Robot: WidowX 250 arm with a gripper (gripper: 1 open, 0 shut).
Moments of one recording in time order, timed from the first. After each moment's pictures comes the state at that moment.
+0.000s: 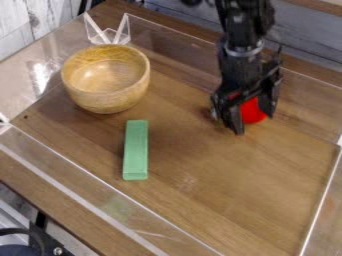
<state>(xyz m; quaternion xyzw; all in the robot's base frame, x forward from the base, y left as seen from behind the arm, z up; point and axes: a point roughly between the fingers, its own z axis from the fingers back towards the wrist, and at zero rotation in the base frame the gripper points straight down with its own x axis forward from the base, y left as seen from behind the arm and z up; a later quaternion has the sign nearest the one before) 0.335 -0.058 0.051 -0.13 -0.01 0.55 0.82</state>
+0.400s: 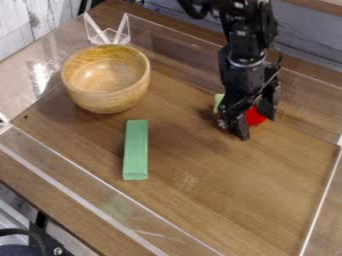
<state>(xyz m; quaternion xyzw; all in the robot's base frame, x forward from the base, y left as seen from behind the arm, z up) 0.343 -0.060 0.039 -0.13 -0.02 0.59 0.80</state>
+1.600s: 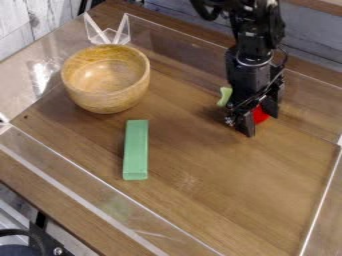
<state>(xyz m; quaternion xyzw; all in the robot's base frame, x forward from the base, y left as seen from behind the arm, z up) 0.362 -0.048 0.034 -0.12 -0.04 0.61 0.78</state>
